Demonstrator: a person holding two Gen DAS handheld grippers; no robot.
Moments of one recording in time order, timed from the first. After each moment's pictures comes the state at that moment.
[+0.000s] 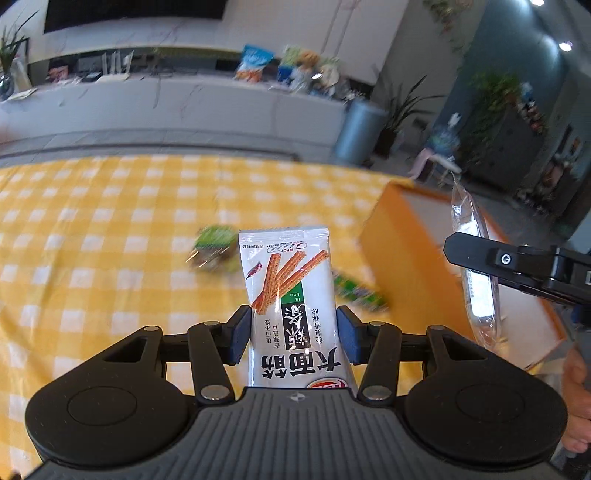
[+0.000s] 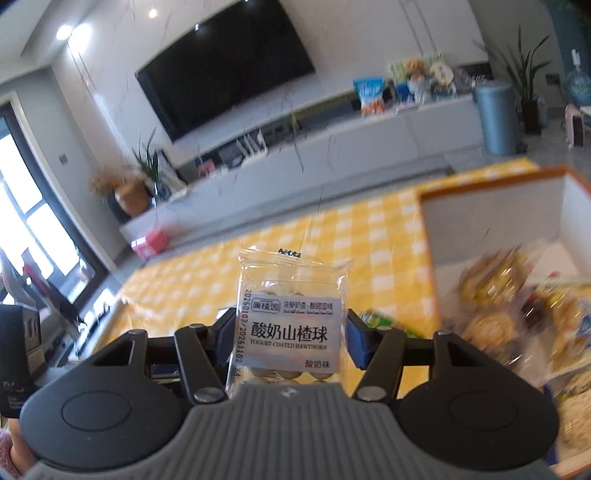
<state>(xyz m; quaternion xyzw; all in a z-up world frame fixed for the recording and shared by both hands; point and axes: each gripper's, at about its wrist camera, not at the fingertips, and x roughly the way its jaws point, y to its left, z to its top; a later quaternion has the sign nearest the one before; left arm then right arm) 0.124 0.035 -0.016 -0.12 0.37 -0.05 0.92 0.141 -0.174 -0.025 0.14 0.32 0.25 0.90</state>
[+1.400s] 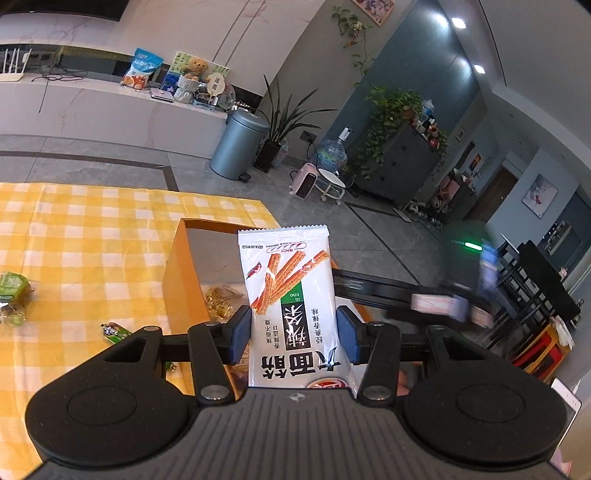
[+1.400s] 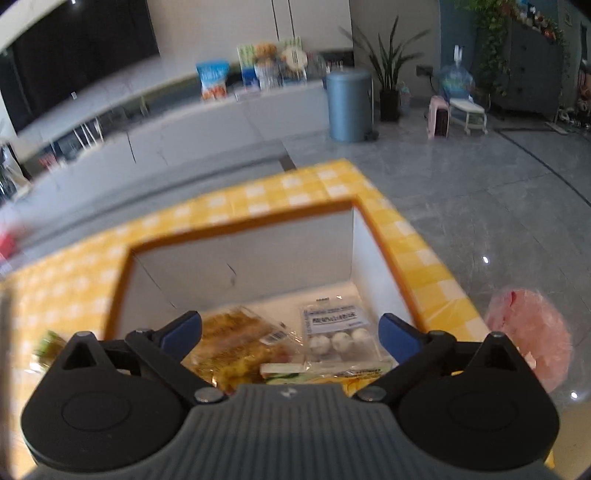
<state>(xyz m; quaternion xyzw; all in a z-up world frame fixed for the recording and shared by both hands) 0.191 -0.073 -0.003 -0.19 0.33 -0.21 0.90 0.247 -0.286 -0.040 0.07 0.37 0.02 0.93</state>
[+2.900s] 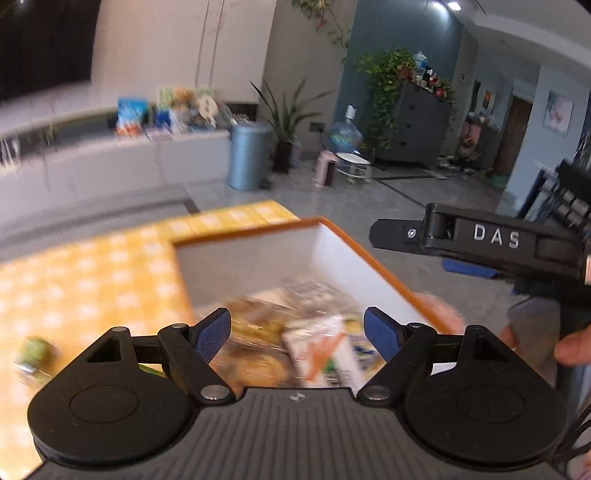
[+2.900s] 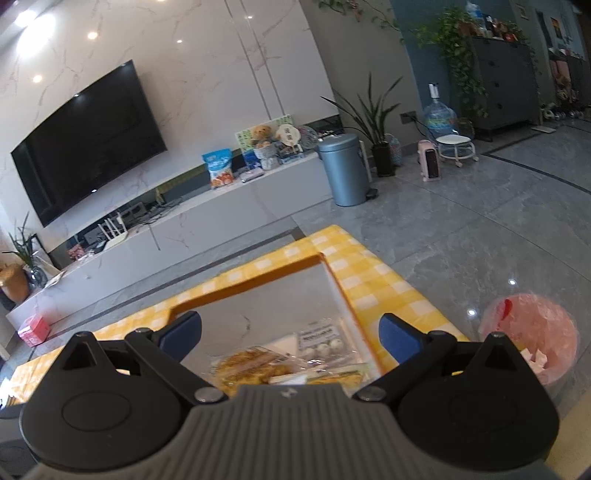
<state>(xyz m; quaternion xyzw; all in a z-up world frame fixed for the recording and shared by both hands) 0.178 -0.139 0.001 -0.01 0.31 -0.15 0.94 0.173 -0.323 -0.010 0.15 0.27 0.04 0.95</state>
